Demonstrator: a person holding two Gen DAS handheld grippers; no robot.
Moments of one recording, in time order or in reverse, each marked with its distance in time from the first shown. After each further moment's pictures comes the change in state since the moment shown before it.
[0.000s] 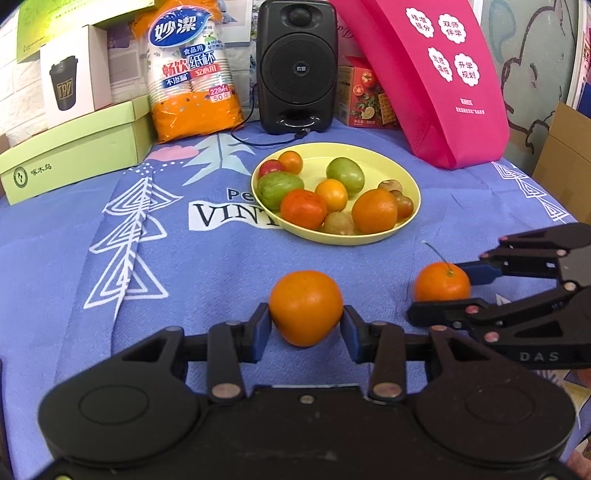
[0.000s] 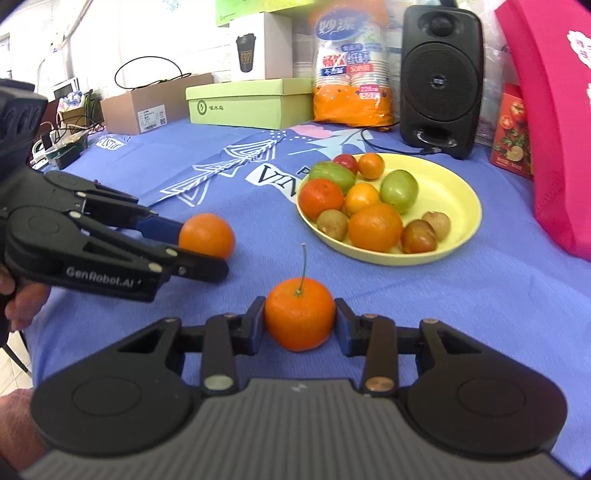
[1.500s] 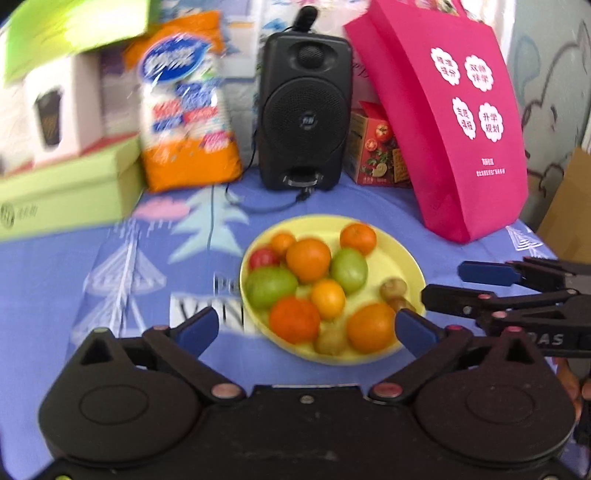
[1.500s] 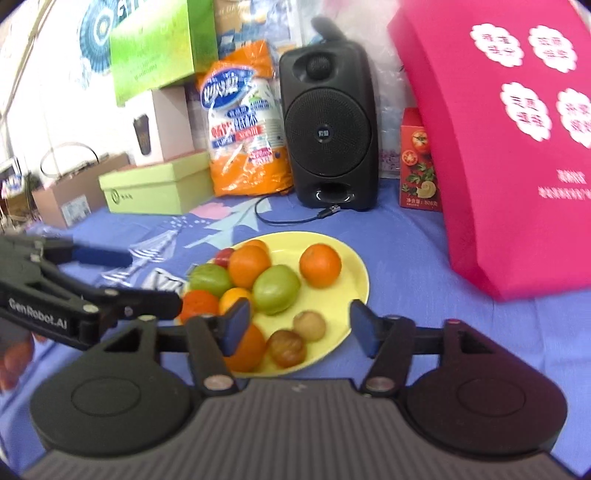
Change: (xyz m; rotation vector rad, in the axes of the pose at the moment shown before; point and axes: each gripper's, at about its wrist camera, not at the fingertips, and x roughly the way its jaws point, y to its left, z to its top) left arm 0.024 -0.001 0.077 -0.094 -0.058 0.005; right arm -0.002 -0.088 0.051 0.213 -0.152 -0.123
